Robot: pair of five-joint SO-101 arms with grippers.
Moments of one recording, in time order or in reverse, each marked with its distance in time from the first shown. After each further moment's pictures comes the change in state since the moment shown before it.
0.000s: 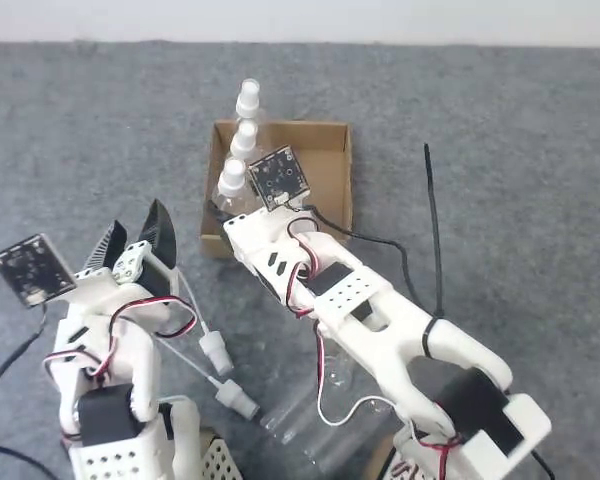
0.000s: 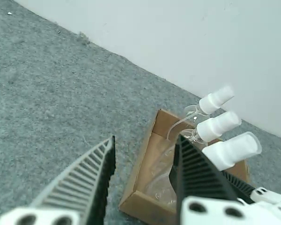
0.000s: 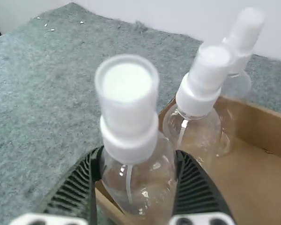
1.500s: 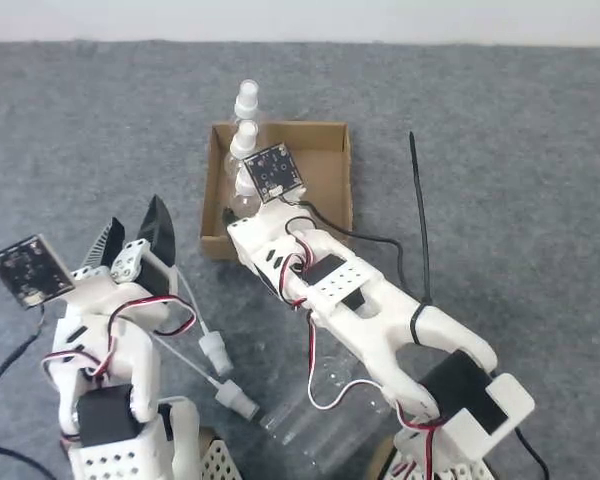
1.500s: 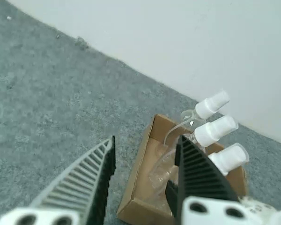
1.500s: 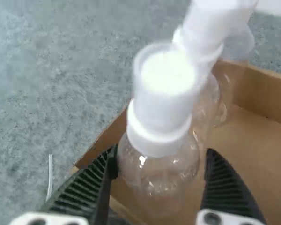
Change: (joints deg) left arm 0.1 0.1 0.0 -2.1 0.0; right arm 1.1 6.2 -4.4 6.5 -0.6
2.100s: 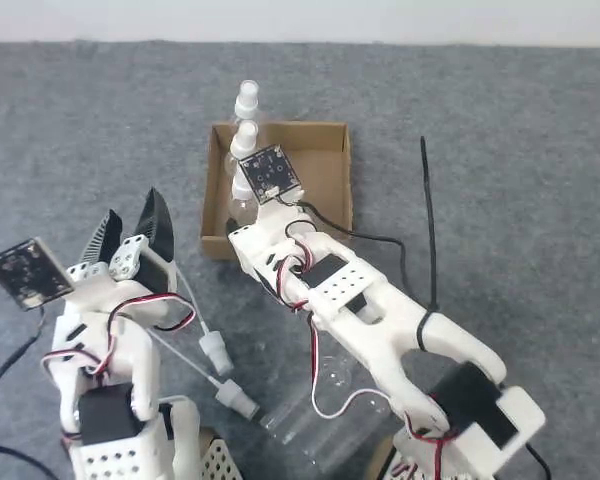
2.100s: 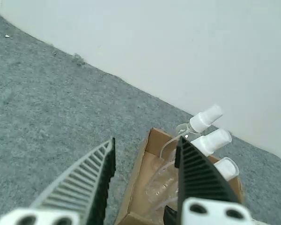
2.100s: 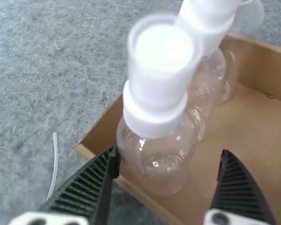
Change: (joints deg) left arm 0.0 0.1 0.3 -2.7 0.0; right arm -0.8 -4.7 0.0 9.3 0.0
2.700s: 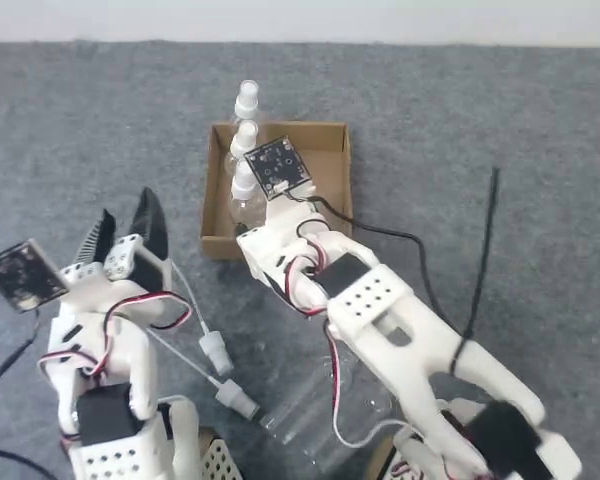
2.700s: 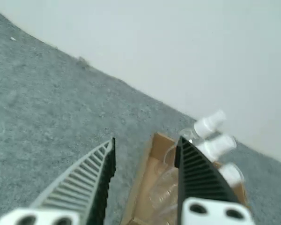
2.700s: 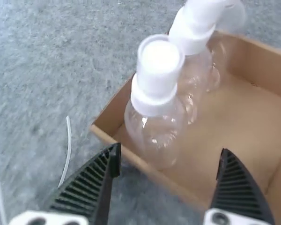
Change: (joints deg) left arm -2.2 0.1 0.0 -1.5 0.0; right arm 0.0 -14.7 0.0 18.2 0.0
